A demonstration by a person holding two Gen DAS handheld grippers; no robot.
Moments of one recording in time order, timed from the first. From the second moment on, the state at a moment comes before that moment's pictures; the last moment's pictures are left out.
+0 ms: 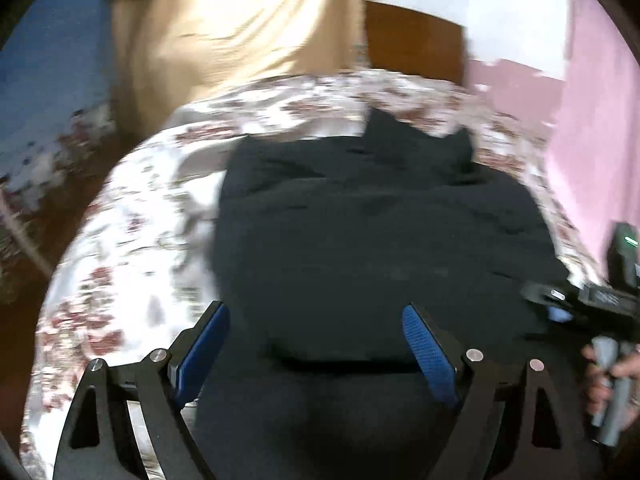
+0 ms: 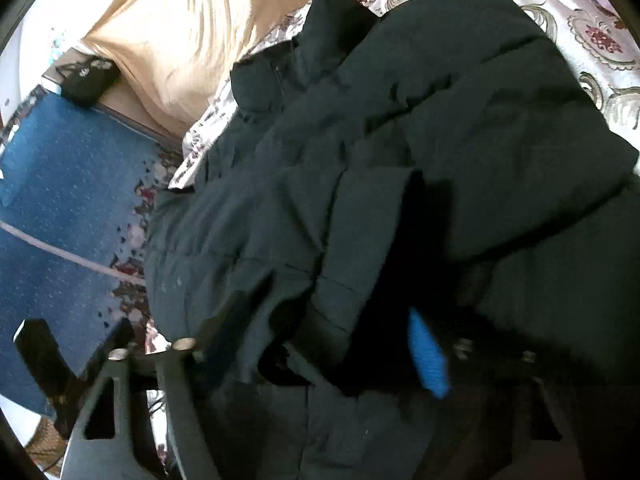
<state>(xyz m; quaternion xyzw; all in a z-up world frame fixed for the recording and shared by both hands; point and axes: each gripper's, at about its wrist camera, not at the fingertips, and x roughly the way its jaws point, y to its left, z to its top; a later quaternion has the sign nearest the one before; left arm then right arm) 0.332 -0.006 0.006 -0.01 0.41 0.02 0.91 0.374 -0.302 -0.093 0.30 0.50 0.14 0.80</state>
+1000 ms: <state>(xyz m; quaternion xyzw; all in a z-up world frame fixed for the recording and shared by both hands) 0.457 0.027 -0.035 0.02 0.44 0.03 0.90 0.412 -0.387 0.001 0.02 0.41 -0.12 0.90</state>
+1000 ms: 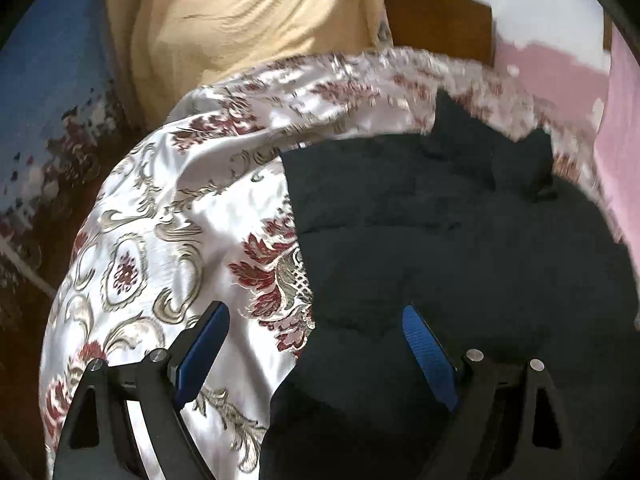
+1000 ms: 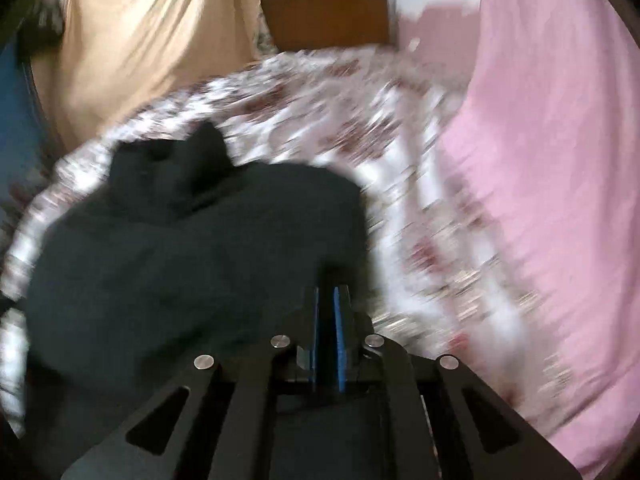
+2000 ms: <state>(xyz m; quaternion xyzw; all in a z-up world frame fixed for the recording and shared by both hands) 0.461 0.020 0.006 0.00 0.39 0.00 0.92 0.430 -0.314 -0.001 0.02 0.43 0.05 0.90</state>
